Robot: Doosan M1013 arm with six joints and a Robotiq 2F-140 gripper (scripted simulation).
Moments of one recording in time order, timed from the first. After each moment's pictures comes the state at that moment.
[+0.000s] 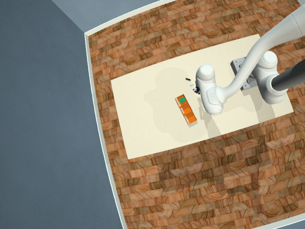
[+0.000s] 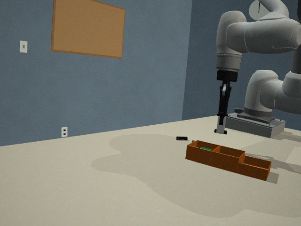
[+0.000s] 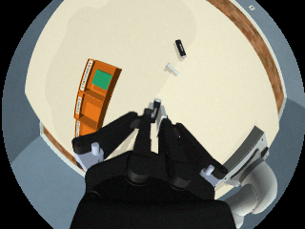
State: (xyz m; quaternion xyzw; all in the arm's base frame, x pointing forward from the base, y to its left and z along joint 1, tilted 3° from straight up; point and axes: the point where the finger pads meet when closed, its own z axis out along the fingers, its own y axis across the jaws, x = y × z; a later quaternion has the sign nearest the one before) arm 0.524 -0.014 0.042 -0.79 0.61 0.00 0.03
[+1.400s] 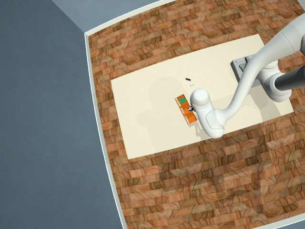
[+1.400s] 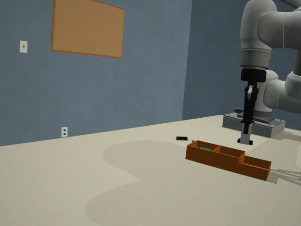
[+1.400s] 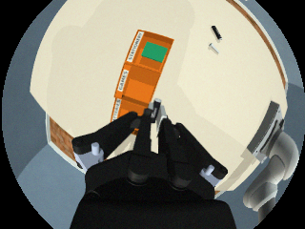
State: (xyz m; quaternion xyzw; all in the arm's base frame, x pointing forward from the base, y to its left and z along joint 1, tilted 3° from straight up) arm 0.616 0.106 0.056 -0.76 0.65 0.01 0.03
